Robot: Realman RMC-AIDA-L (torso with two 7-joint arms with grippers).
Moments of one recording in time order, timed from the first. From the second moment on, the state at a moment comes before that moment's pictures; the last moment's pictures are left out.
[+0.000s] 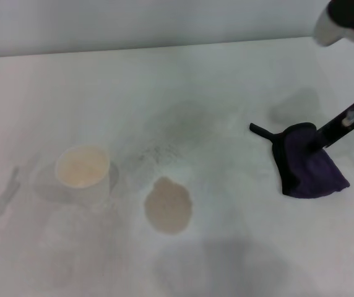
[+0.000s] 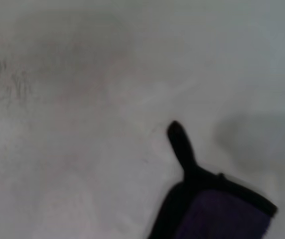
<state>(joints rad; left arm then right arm) -0.19 -2.07 1.13 0.10 0.65 1.49 -0.39 0.51 2.01 -1.36 -1.42 0.39 1.61 -0.37</state>
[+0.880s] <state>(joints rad) -0.19 -2.07 1.13 0.11 0.66 1.49 -0.37 0.68 2.01 -1.43 -1.04 0.33 1.40 -0.30</state>
